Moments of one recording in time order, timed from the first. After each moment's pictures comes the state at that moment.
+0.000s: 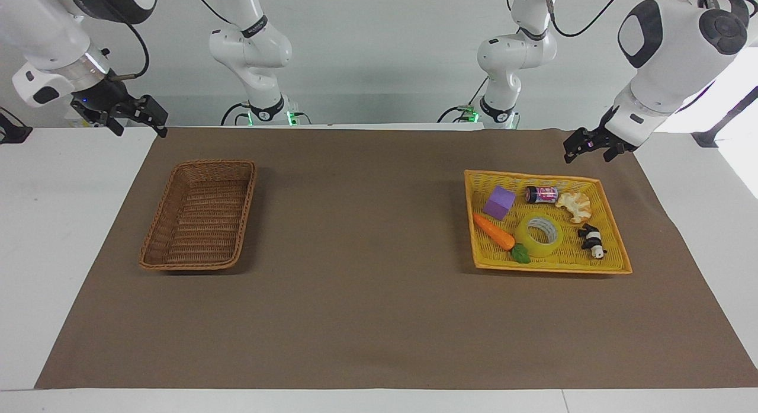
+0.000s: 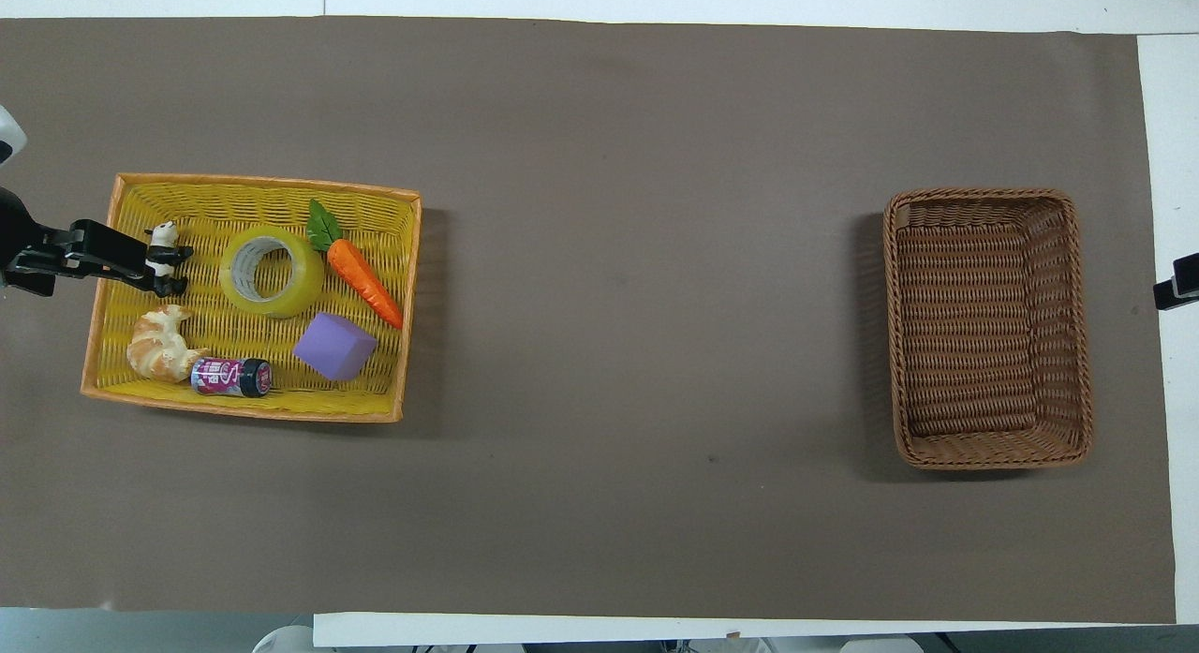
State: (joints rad) left arm 0.10 -0.03 -0.18 -1.73 -0.03 1.54 -0.03; right arm -0.14 -0.04 -0.08 -1.61 0.00 1.41 -0.13
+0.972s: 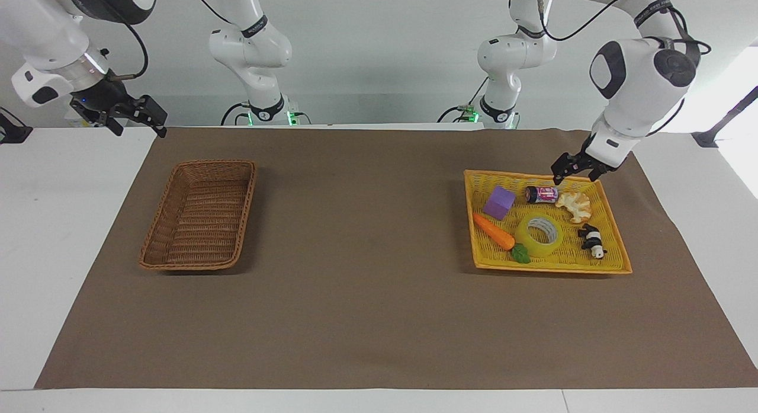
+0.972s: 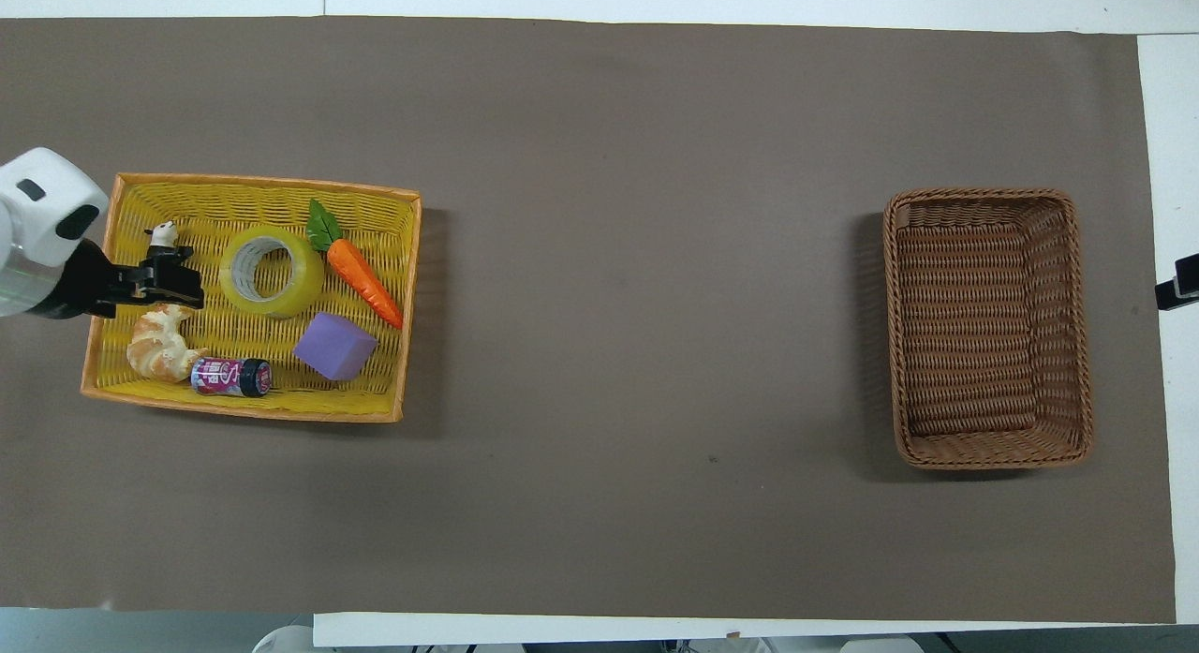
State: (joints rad) left arm 0.11 -0.11 -0.18 -2.12 -0.03 1.92 -0.06; right arm -0.14 -0.04 -0.08 -1.61 0.00 1.41 -0.13
